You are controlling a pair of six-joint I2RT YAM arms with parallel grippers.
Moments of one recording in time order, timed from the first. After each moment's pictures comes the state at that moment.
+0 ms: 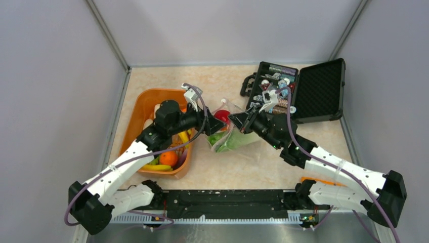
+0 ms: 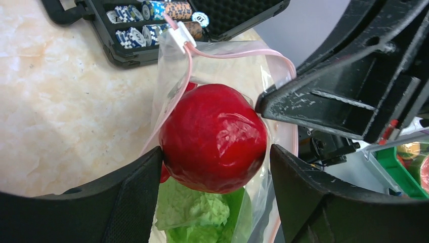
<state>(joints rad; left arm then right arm) -0.62 1.04 0.85 -0.03 0.43 -0.47 0.92 0.98 0.76 0.19 0.16 0.76</state>
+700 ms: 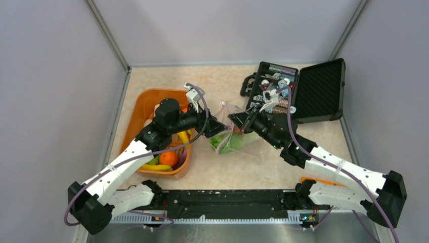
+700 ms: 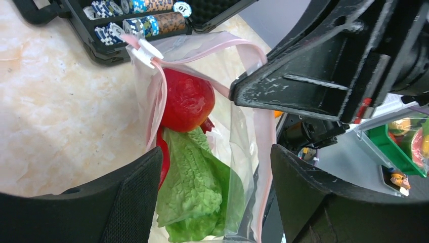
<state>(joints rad) -0.62 1.04 0.88 -0.06 0.52 -0.43 0.90 0.98 0.76 0.19 0.16 0.77</state>
